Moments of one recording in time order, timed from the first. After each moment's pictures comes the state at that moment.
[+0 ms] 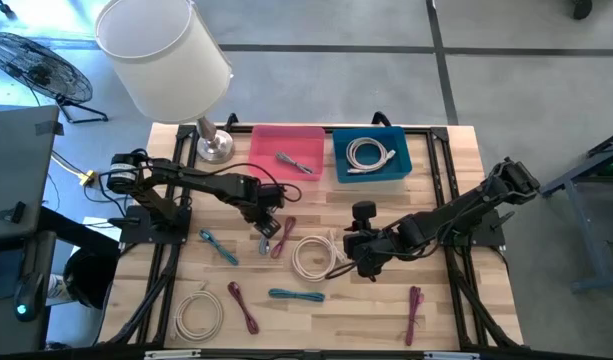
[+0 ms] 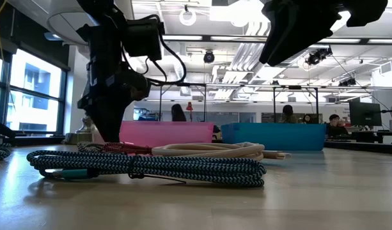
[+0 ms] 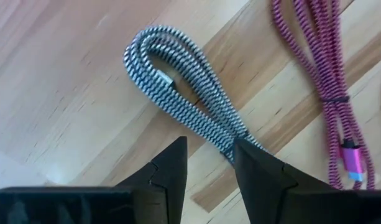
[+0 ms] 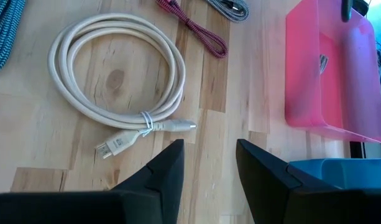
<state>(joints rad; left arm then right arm) 0.07 1.60 0.94 -0.68 0.06 -0.74 0.43 1.53 1.13 -0.68 0.54 0.09</state>
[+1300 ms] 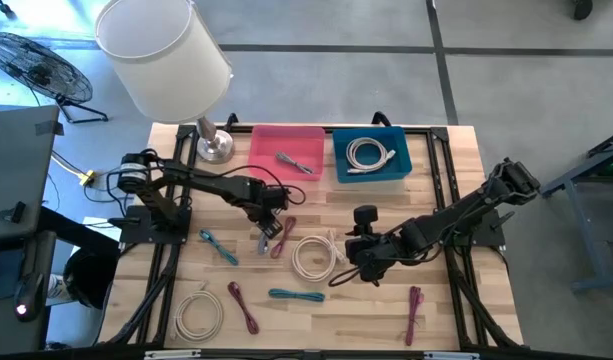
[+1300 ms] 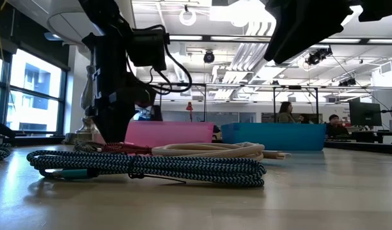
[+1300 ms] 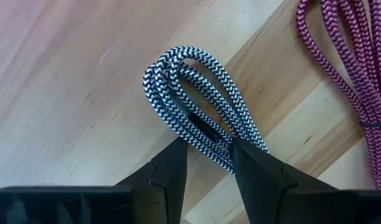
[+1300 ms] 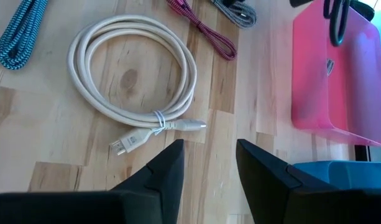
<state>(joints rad) 0.07 1.70 0.94 -0.63 -0.01 -0.66 0.47 1.53 1.13 -0.68 0.55 0.11</state>
